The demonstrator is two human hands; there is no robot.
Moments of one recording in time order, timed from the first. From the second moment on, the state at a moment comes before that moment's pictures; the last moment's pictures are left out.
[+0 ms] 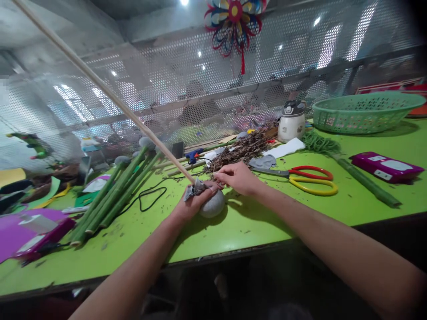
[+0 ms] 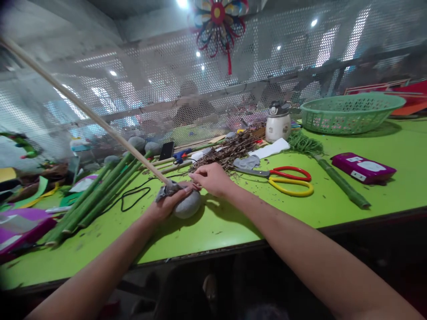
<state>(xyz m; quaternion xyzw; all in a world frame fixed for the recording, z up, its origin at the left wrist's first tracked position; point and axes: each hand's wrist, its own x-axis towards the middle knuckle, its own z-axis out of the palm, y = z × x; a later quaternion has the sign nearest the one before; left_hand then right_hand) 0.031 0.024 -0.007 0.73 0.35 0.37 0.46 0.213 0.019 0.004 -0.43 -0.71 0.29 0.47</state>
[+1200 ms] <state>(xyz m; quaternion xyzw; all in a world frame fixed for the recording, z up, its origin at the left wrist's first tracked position) 0.024 0.024 -0.006 0.56 0.37 0.48 0.57 0.206 0.018 -0.006 -0.48 -0.73 0.24 0.41</state>
